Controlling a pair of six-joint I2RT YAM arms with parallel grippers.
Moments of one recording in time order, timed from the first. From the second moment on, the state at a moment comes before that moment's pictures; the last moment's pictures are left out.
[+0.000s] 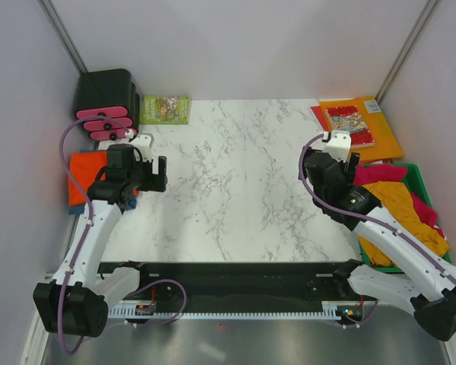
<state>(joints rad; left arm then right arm) -0.09 1.03 0.92 -0.59 0.07 0.05 0.64 1.00 0.97 -0.52 0.86 0.37</state>
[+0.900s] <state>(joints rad) -0.01 1.01 0.86 -0.59 0.16 0.06 0.07 1.19 0.89 -0.62 0.67 0.58</state>
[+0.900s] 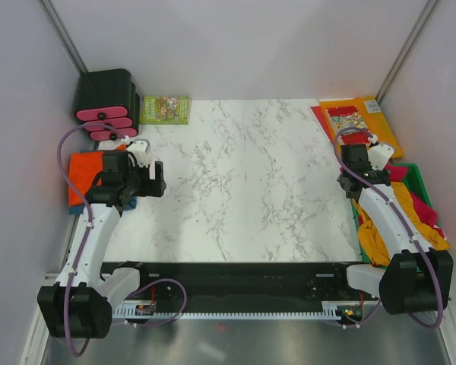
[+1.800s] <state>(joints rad) -0.01 1.12 0.90 -0.60 0.17 0.07 0.01 1.32 0.76 -0.57 0.63 0.67</state>
